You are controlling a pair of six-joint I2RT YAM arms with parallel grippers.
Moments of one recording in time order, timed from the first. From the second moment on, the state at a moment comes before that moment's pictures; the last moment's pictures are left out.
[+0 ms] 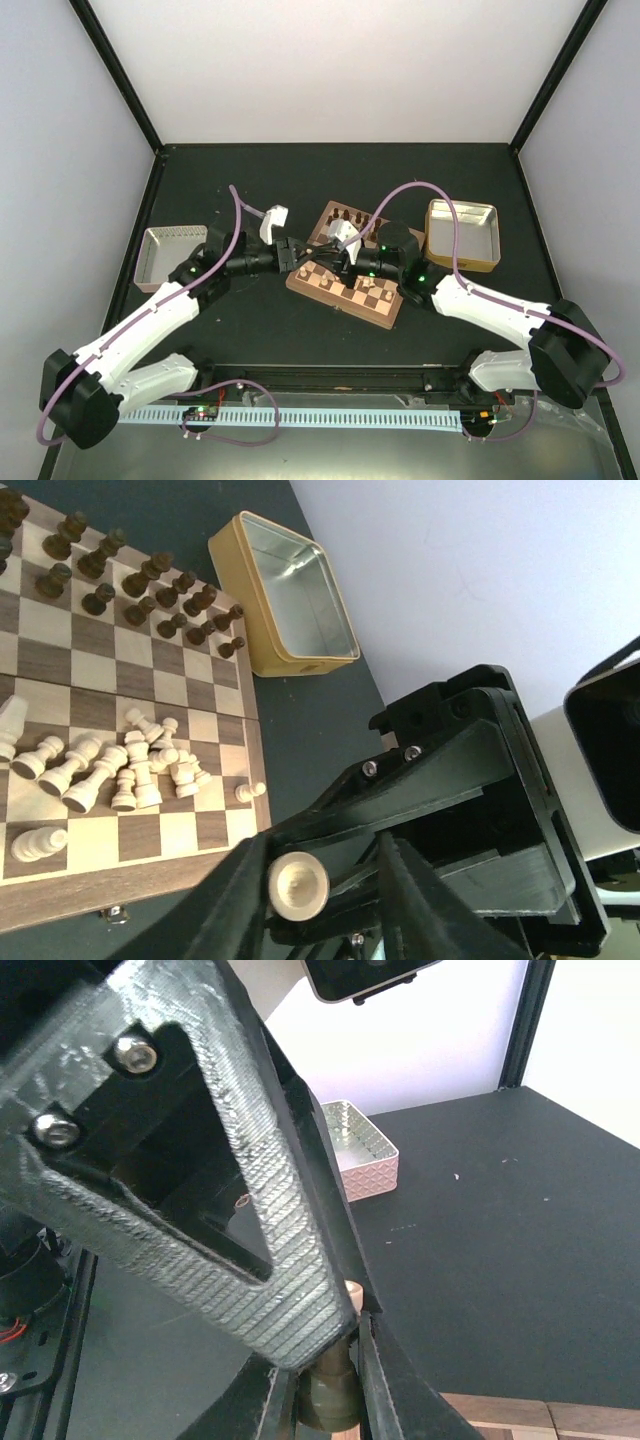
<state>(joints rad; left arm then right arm) -0.58 1.00 0.74 -0.13 0.58 -0.77 0.81 1.28 0.72 0.32 -0.47 -0.07</state>
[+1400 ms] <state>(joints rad) -0.93 1.26 0.81 -0.20 0.16 -0.59 0.80 0.83 0.73 -0.34 0.62 0.66</state>
